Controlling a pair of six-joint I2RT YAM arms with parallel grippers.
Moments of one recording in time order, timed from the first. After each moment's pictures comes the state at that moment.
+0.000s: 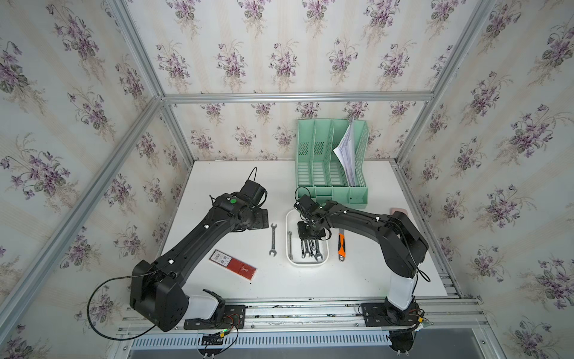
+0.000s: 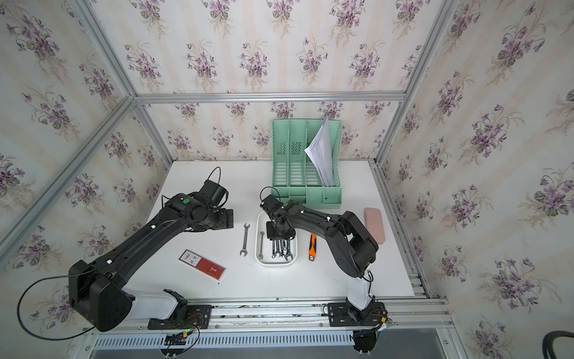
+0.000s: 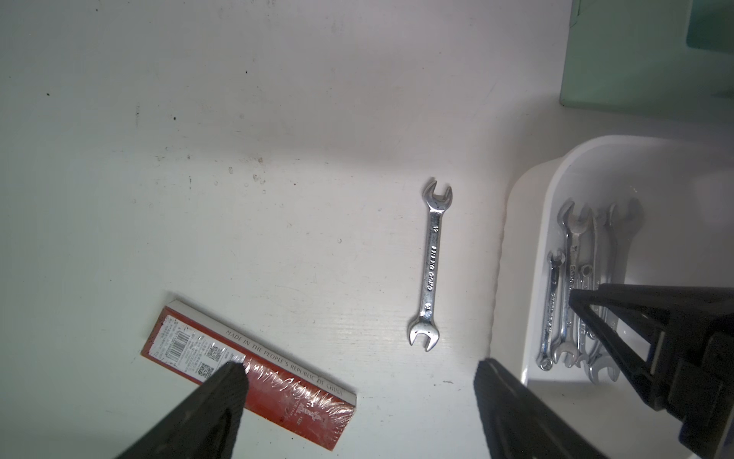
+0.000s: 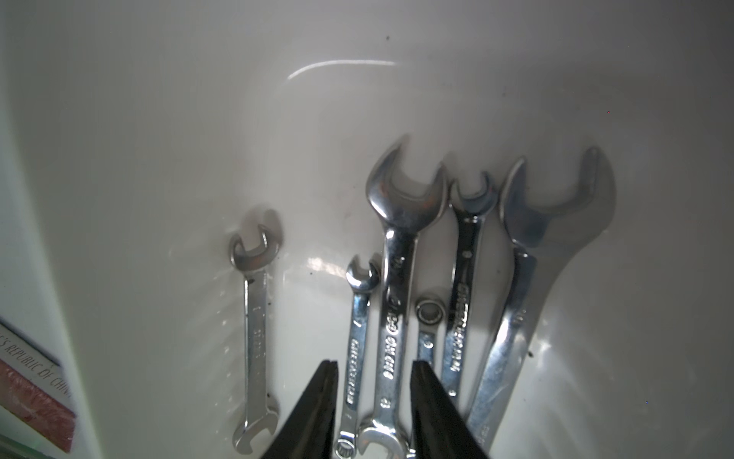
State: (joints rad) left arm -0.46 1.38 1.21 -1.06 -0.15 -0.56; right arm 0.81 1.90 1.31 -0.75 -0.07 0.65
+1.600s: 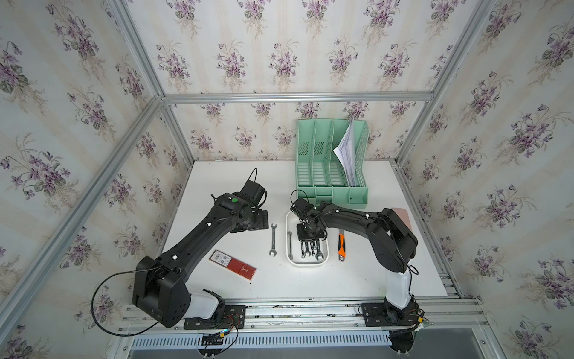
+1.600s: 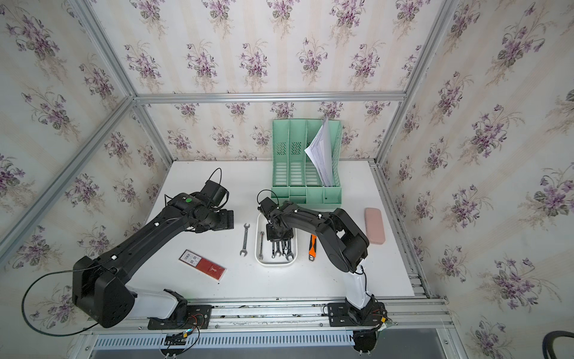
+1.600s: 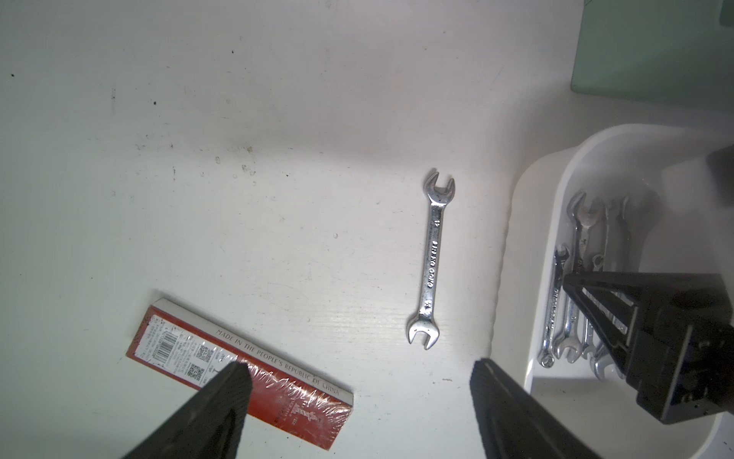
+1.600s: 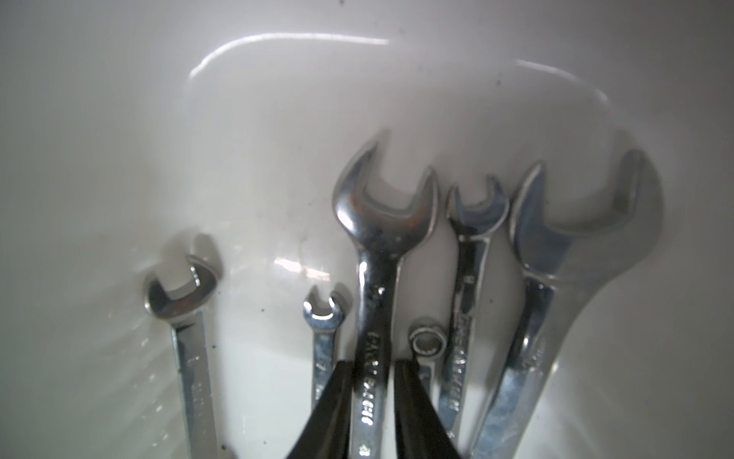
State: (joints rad) left arm -0.45 1.40 1.20 -1.05 -0.12 -0.55; right arm 0.82 1.98 1.35 -0.79 -0.01 0.65
